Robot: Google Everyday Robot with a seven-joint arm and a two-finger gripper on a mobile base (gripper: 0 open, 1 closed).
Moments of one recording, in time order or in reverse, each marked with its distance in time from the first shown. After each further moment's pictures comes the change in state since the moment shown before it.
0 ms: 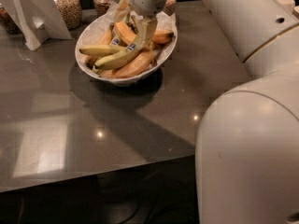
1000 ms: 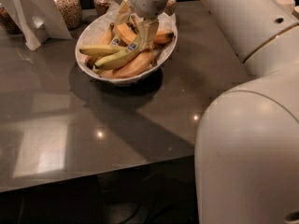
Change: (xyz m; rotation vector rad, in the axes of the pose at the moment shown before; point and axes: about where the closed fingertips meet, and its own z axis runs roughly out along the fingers) arm 0.005 0.007 0.002 -0.021 0.010 -0.002
